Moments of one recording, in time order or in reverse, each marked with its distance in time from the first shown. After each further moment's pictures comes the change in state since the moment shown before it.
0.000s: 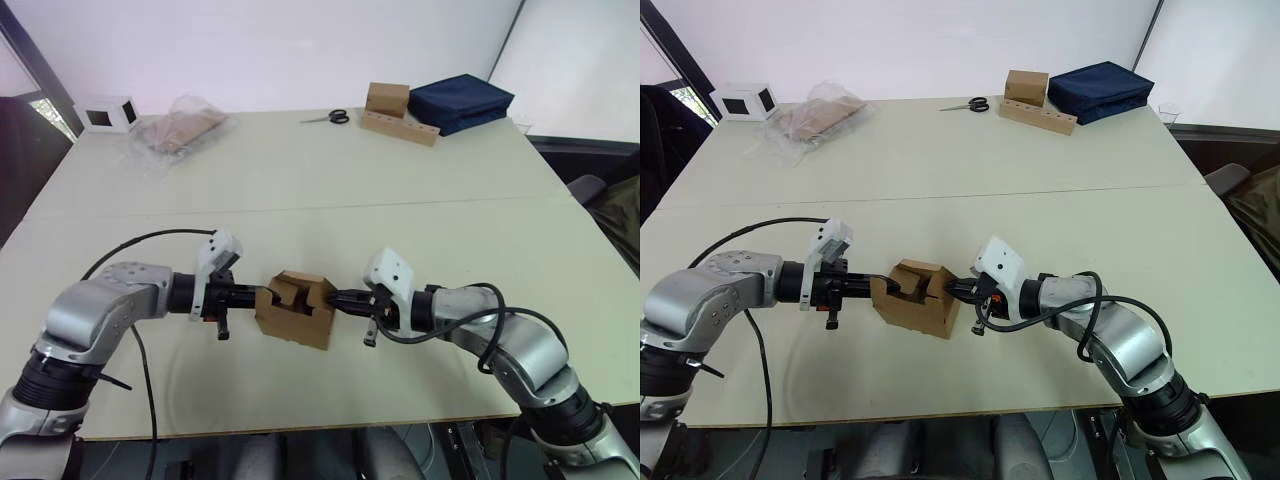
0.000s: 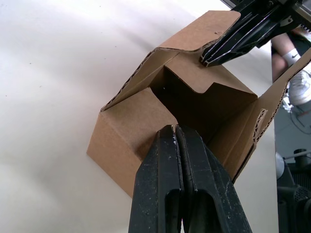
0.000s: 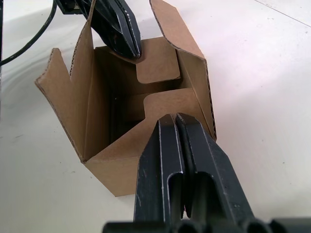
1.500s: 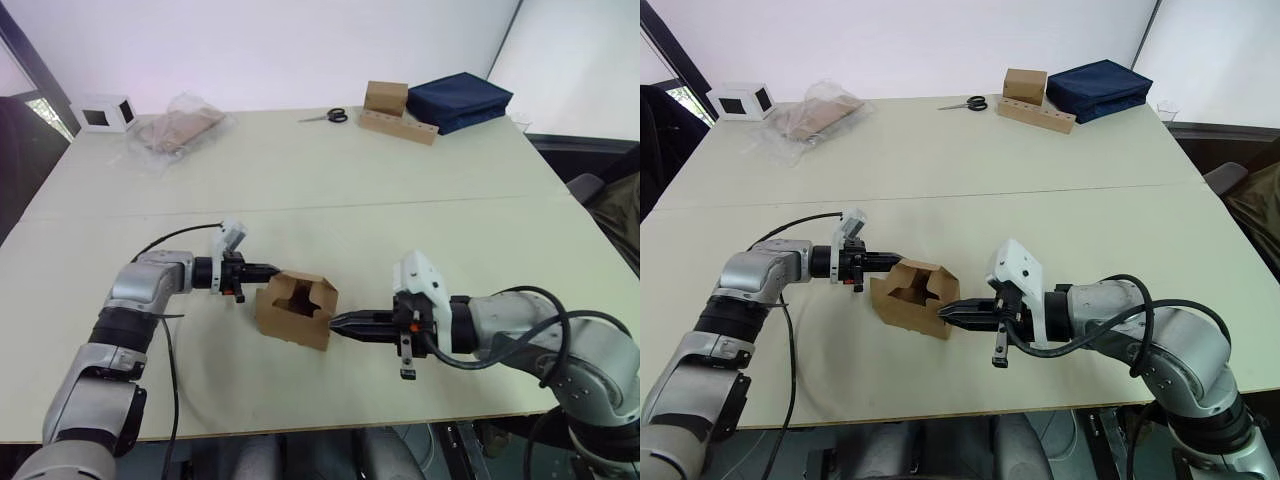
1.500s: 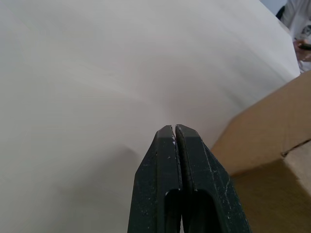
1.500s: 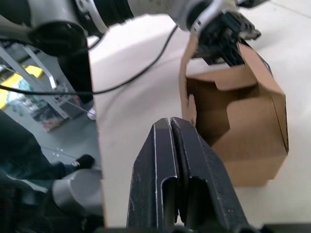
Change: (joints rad) left arm -0.234 -0.214 -0.077 0.604 0.240 -0.242 -0.196; right arm 0.031 -0.124 -0.185 -0.245 0.392 0.251 0.013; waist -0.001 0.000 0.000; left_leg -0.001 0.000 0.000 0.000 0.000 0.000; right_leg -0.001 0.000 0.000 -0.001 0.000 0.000
